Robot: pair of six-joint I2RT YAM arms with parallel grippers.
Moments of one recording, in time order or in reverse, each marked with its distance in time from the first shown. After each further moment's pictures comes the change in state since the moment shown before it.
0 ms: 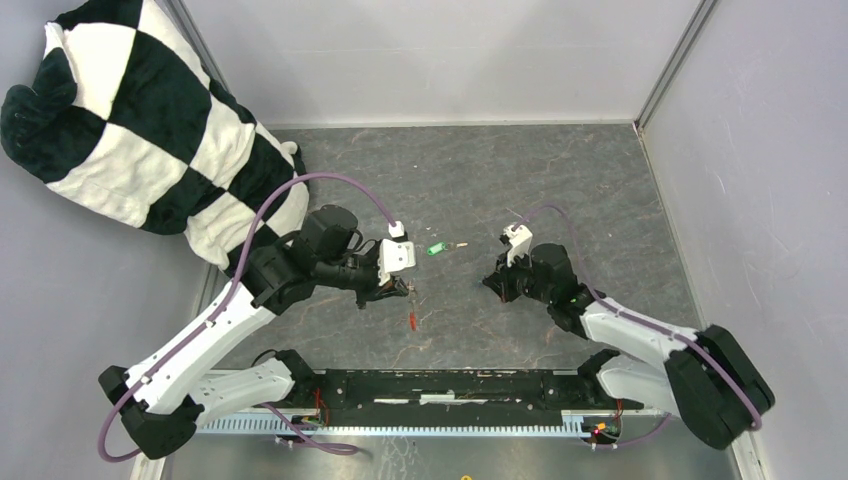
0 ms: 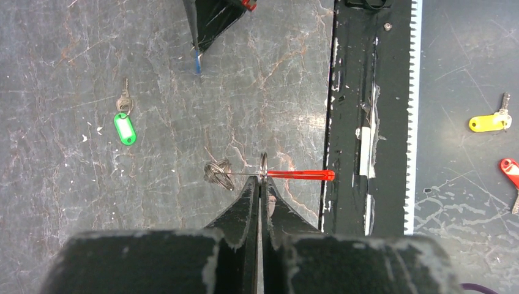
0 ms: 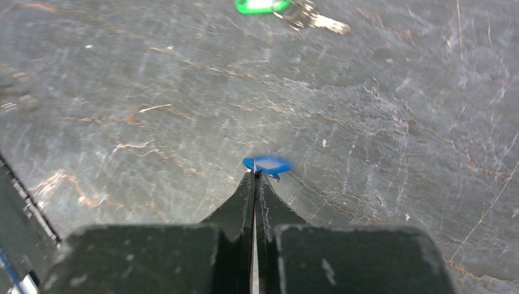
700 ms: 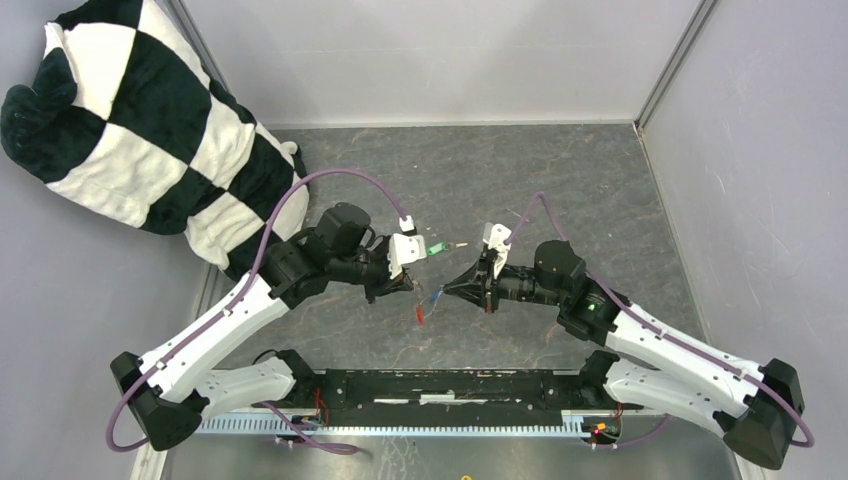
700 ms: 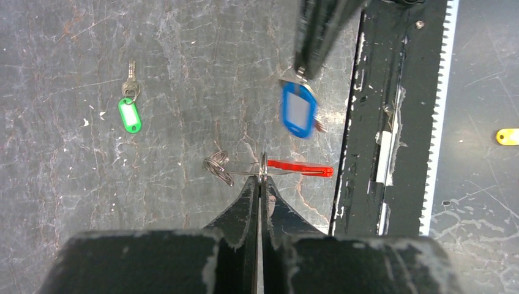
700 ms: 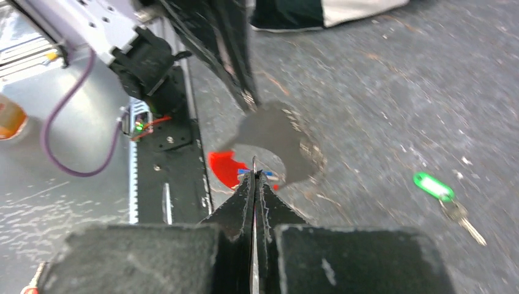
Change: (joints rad) left arm 0.000 0.056 -0.042 0.076 -0.057 -0.040; right arm 0.274 -0.309 0.266 -0.216 -0.222 -0.103
